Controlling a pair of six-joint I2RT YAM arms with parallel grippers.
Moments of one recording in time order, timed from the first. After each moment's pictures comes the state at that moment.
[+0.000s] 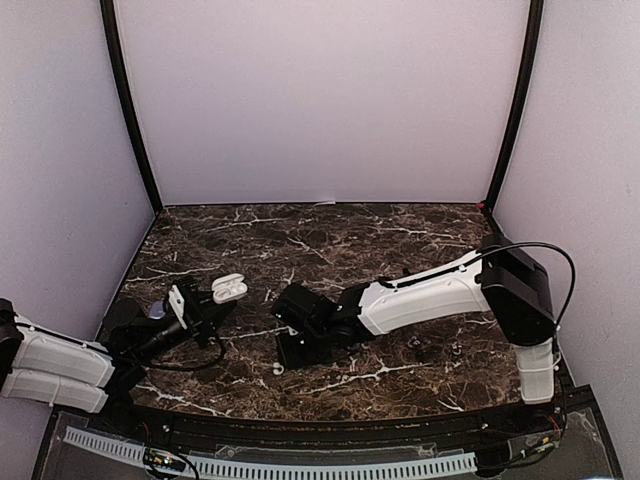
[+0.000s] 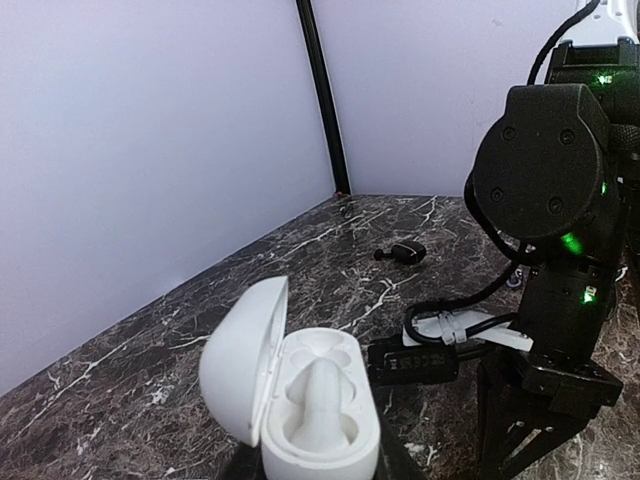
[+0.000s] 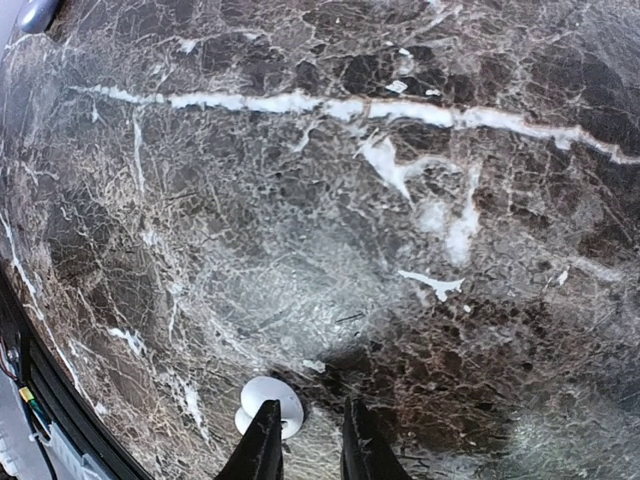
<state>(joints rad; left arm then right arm) -0.67 1.08 0.01 1.12 0.21 0.17 1.23 2.08 1.42 -0.34 -0.02 0.82</state>
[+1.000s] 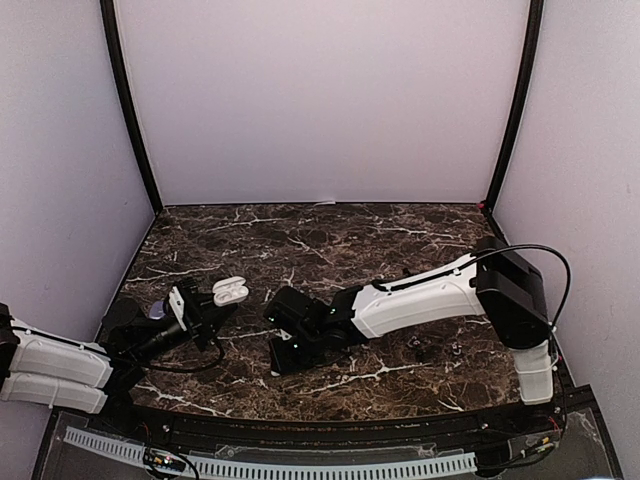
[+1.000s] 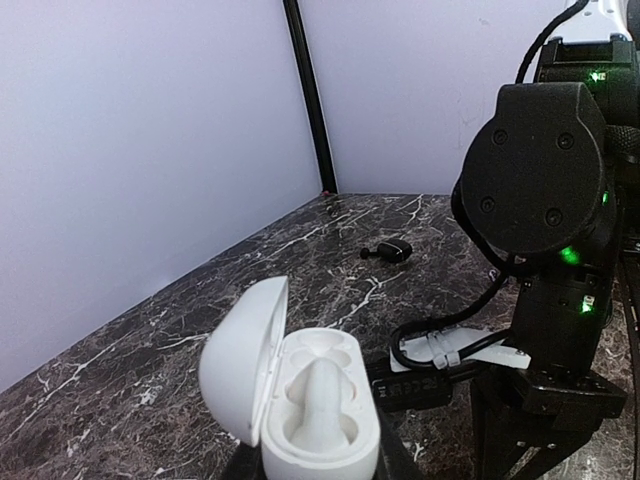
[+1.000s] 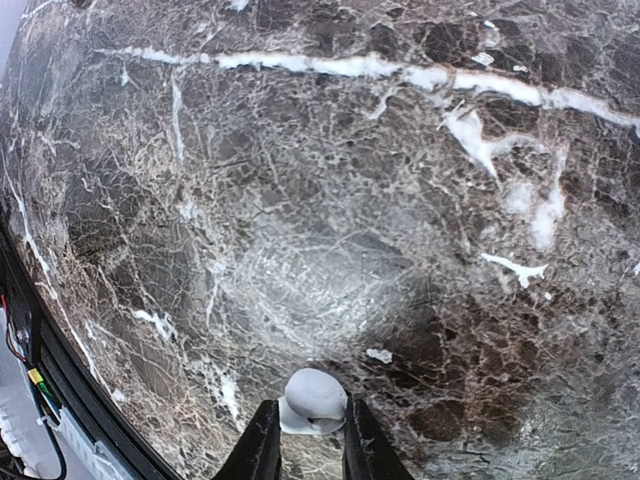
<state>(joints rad) -0.67 1.04 0.01 1.07 0.25 0.17 1.26 2.12 1.47 -0.37 -0.08 0.82</state>
